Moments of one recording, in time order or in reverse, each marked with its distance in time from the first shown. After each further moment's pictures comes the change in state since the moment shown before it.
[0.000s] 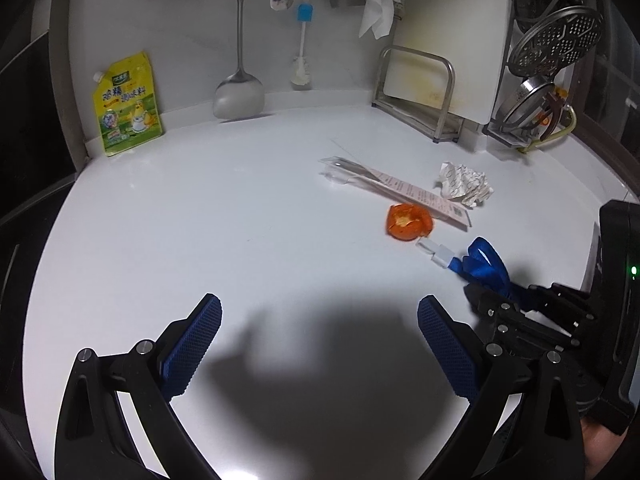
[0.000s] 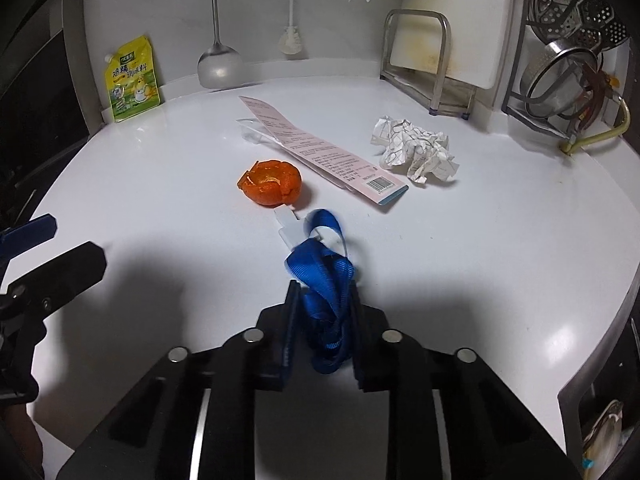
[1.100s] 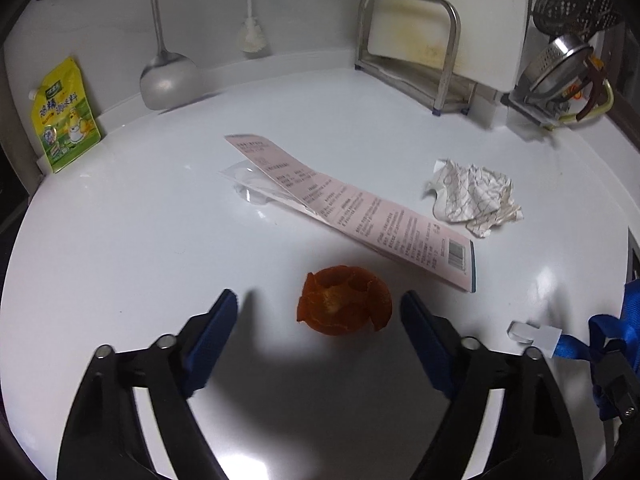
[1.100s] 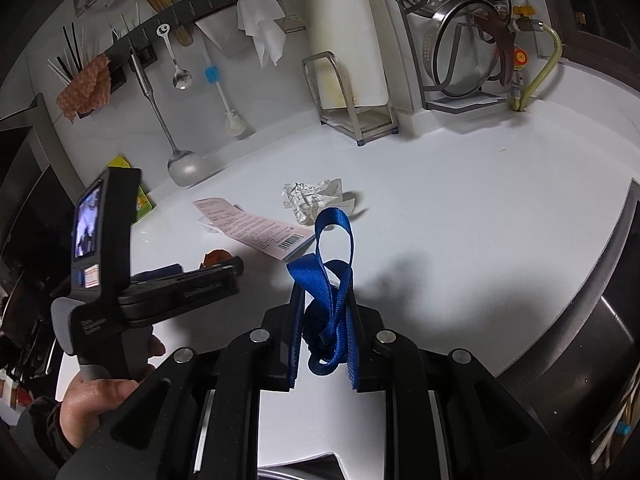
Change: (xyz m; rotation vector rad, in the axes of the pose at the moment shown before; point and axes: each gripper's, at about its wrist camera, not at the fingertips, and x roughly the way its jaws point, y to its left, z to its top) left arm 0.111 -0.078 0.051 0.032 0.153 0.066; right arm -0.055 -0.094 -0.006 0.293 -0.162 0.115
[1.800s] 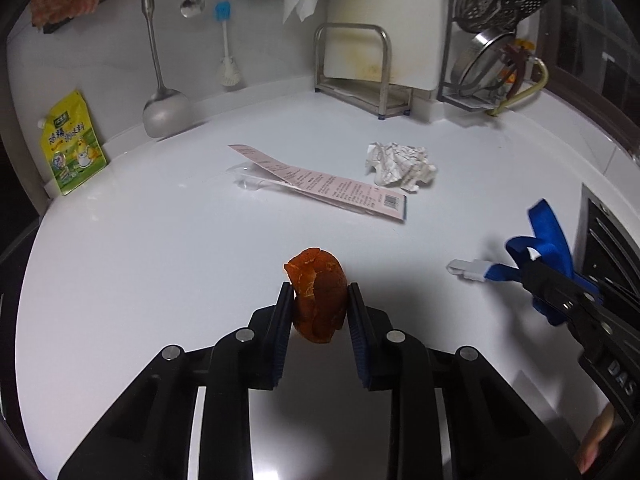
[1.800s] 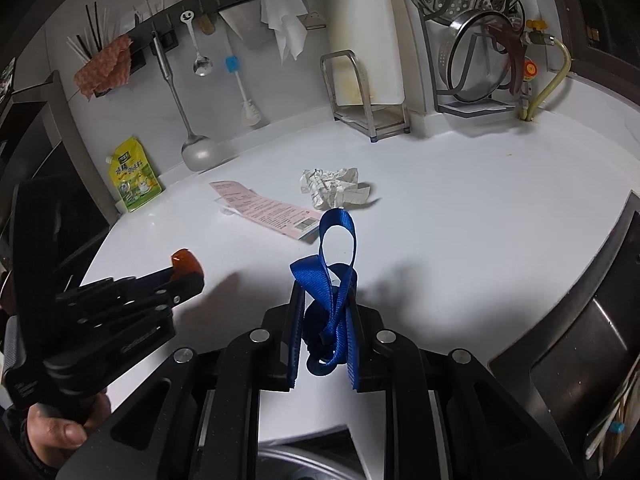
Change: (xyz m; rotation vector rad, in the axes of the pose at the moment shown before) left arm -0.084 0.001 -0.061 0.117 -0.117 -0.076; right arm -0.018 0.017 -0.020 -0.067 0.004 -0.002
